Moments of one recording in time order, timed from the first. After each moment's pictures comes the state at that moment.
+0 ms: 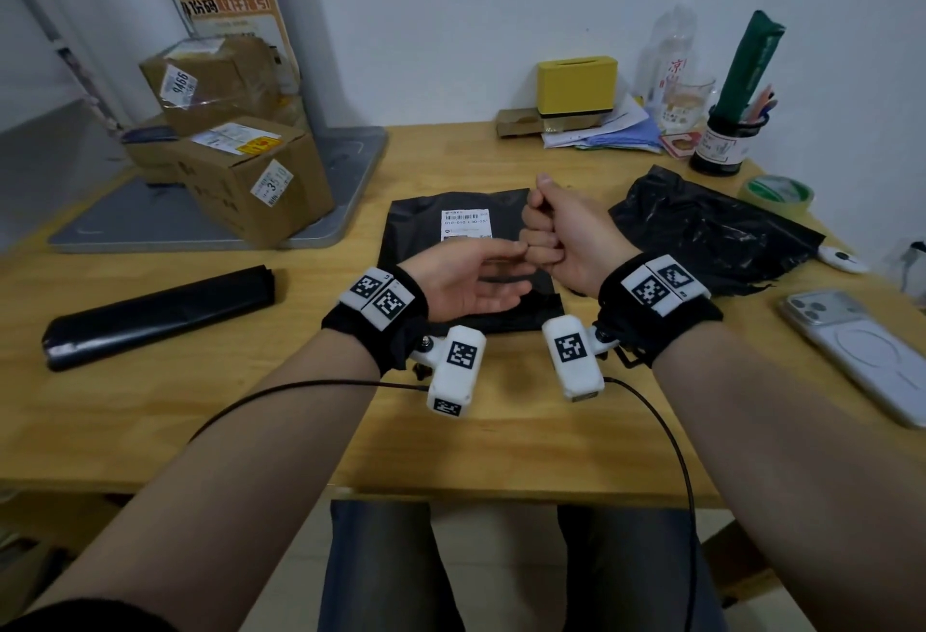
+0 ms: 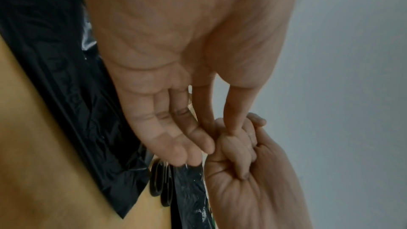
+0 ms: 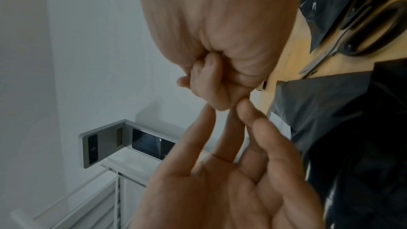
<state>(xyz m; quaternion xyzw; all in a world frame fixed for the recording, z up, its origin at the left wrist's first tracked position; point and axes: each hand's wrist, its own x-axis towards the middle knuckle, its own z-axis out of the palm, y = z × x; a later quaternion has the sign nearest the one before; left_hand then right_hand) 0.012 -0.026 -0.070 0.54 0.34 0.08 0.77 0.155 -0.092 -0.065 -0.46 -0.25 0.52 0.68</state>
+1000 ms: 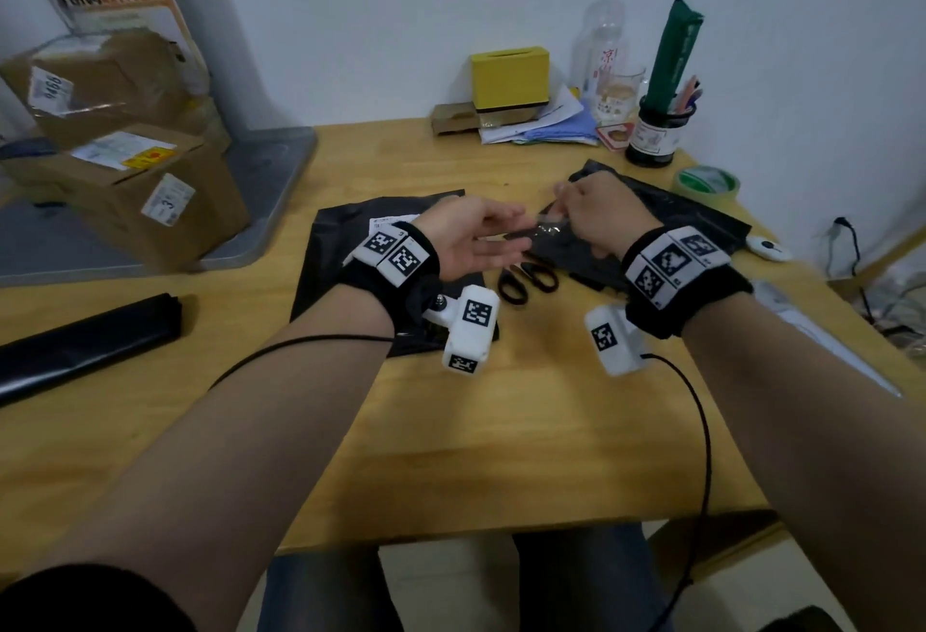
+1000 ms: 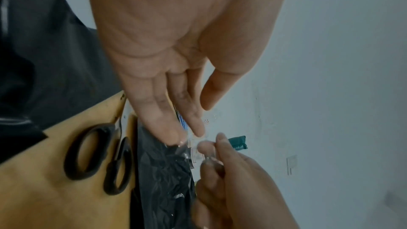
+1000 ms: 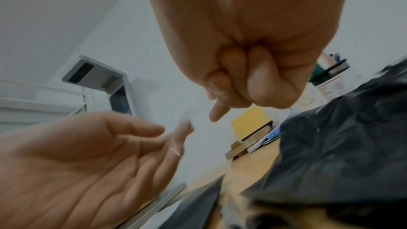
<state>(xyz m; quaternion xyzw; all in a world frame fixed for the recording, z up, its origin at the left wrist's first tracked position) 0.114 -0.027 -0.052 0.53 0.35 0.11 0.76 0.266 -0.123 -0.060 -0.84 -0.39 0.16 0.34</state>
